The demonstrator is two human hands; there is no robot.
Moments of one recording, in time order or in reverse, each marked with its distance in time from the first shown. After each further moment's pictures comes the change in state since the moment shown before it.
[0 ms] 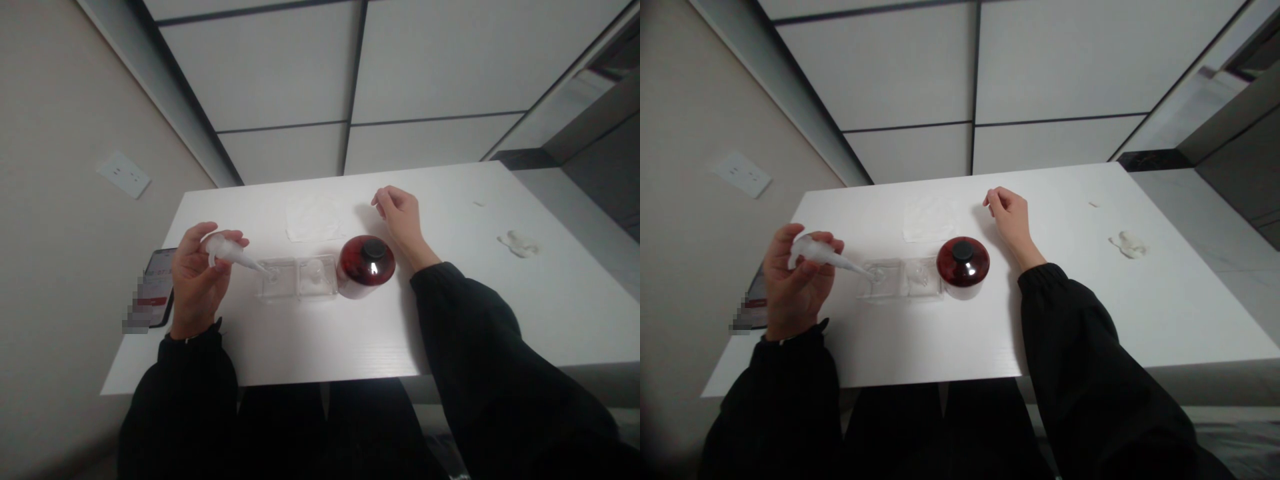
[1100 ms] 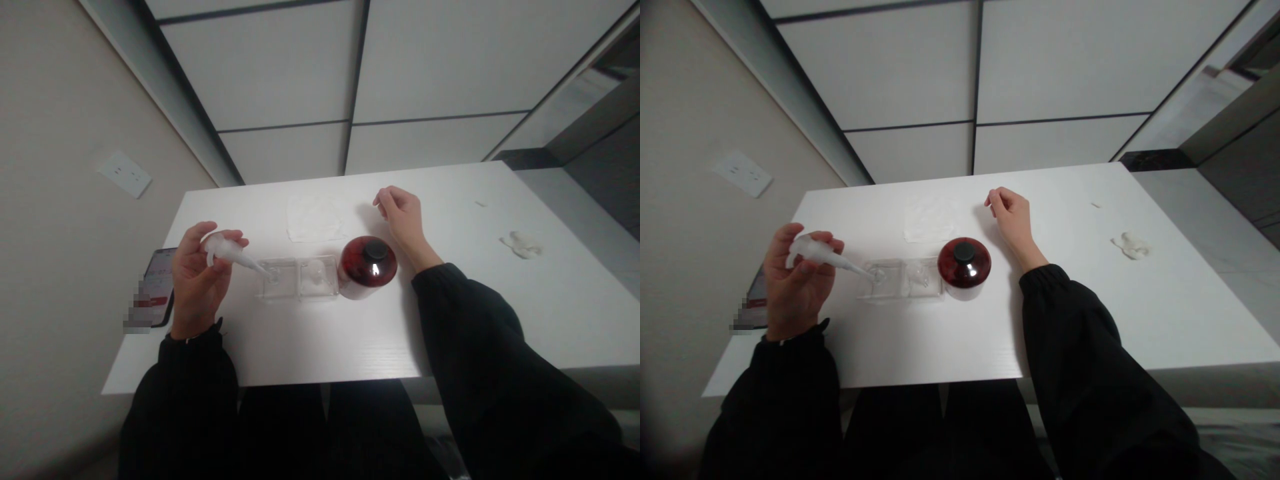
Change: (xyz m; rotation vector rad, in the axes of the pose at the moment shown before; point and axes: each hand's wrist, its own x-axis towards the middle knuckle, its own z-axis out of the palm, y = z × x) left_hand 0.004 -0.002 0.002 -0.071 0.029 0.033; right_hand 0.000 0.002 -0.001 -0.003 -0.014 -0.007
